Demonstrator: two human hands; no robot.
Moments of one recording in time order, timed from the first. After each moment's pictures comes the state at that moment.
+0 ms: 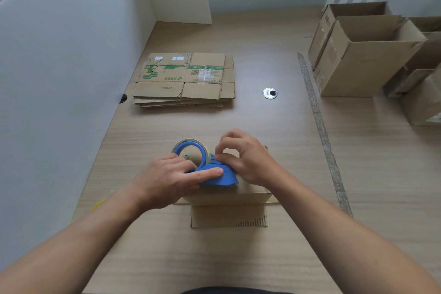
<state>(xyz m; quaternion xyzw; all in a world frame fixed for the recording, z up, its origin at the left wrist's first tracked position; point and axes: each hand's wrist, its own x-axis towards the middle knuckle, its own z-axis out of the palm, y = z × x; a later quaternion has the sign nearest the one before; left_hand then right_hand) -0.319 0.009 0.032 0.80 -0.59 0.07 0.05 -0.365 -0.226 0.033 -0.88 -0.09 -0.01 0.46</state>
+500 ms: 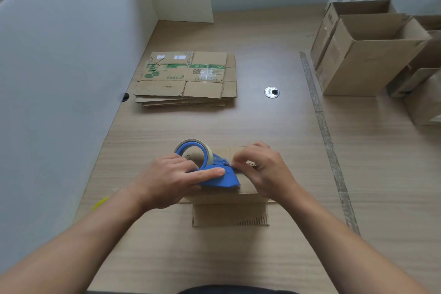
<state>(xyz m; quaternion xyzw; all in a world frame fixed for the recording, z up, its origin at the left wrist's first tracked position) -0.319 0.010 0.030 0.80 -0.59 0.06 0.06 -0.398 -0.238 0.021 -0.89 -0.09 -0.12 0.43</state>
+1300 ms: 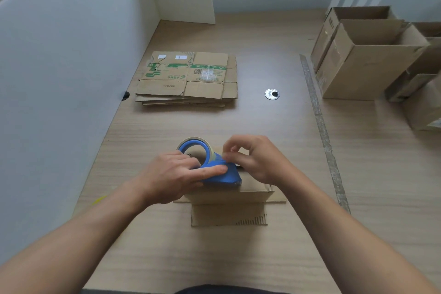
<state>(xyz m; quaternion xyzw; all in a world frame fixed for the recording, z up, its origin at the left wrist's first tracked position) -0.315 0.007 0.030 0.81 -0.59 0.06 0.03 -0.370 -0.237 0.043 -0.87 -0.07 0.03 0.48</state>
